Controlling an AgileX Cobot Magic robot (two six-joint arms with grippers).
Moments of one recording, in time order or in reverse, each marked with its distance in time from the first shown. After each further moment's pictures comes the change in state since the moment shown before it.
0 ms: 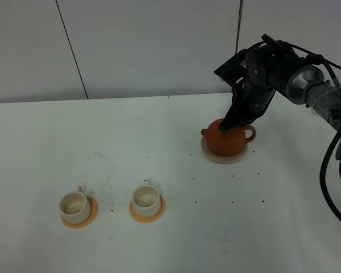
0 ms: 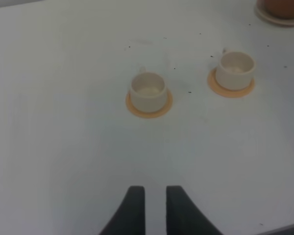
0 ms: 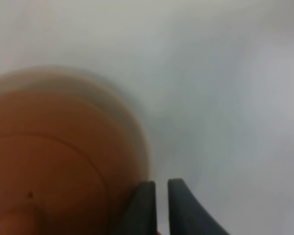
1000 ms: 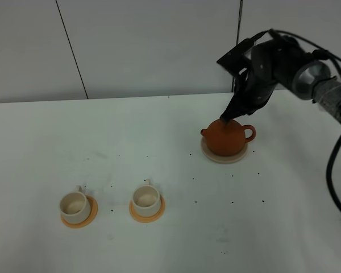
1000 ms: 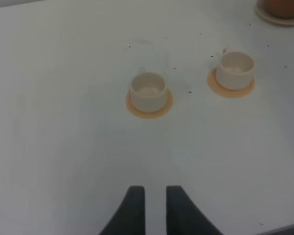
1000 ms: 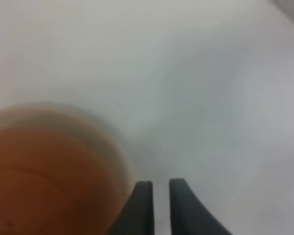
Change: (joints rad) left arm 0.000 0.000 0.000 0.000 0.000 0.001; right arm -0.029 -0.043 0.001 0.002 -0.069 -0.034
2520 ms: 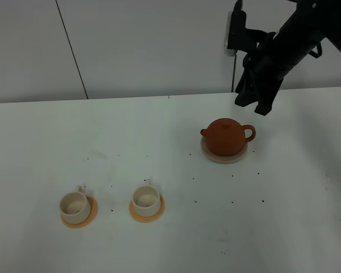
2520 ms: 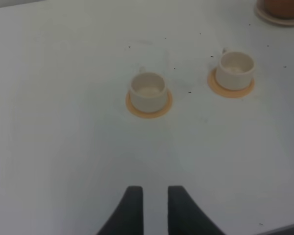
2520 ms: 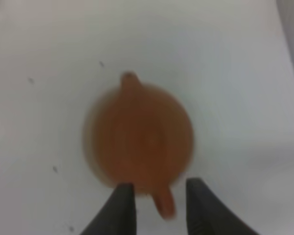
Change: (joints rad) left arm 0.000 0.000 0.000 0.000 0.000 0.000; right arm -0.079 -0.165 0.000 0.441 0.310 -0.882
